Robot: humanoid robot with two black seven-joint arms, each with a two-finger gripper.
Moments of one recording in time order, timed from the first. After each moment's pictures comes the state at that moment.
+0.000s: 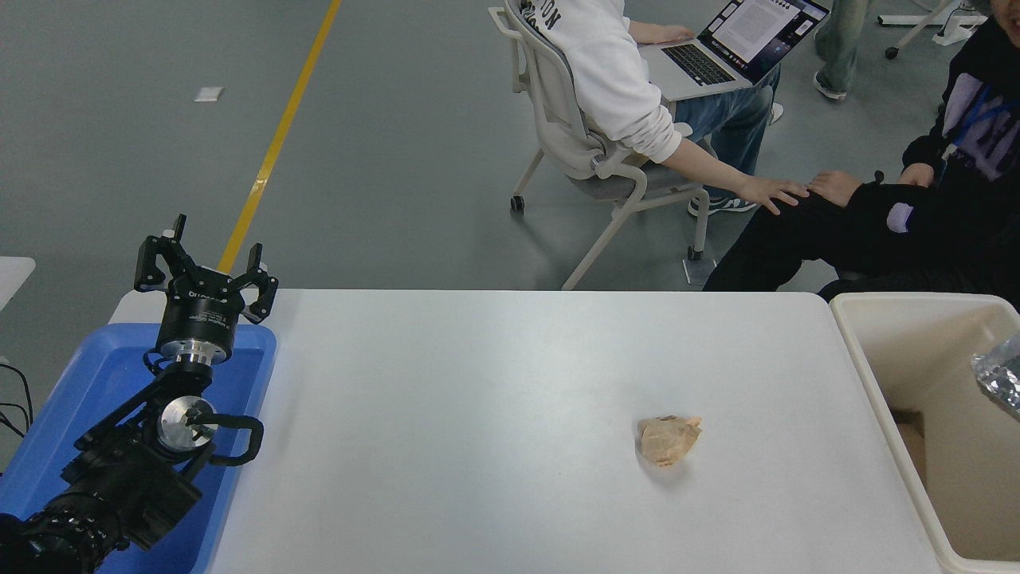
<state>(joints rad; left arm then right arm) -0.62 0.21 -0.90 -0.40 -0.07 -0.54 -0.56 0.68 -0.58 -0.69 0.11 -0.14 0.12 -0.10</state>
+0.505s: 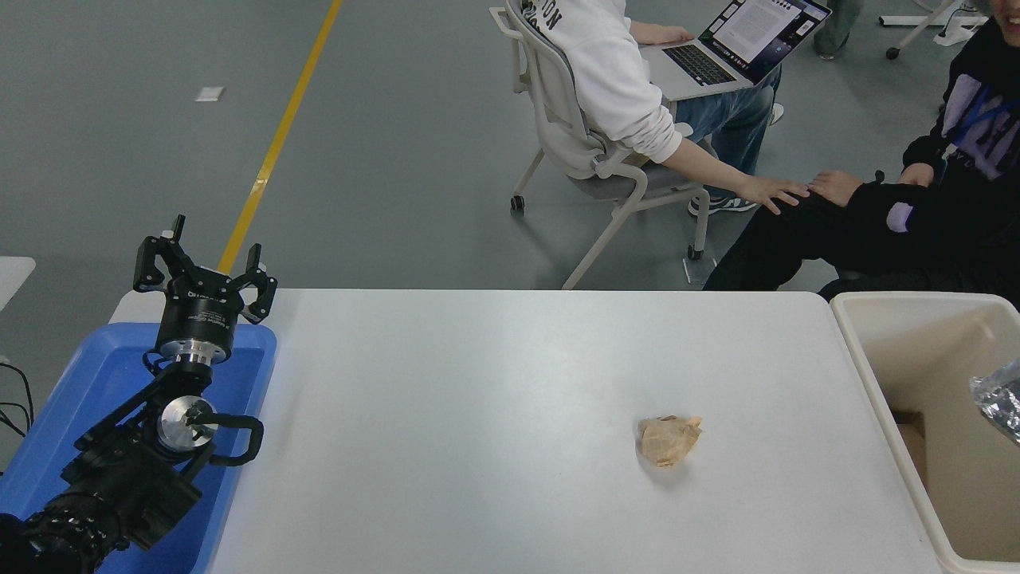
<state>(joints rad) -0.62 0.21 -0.90 -0.40 -0.07 -0.54 -0.56 0.64 -0.56 -0.68 0.09 -0.12 0.05 -0.09</state>
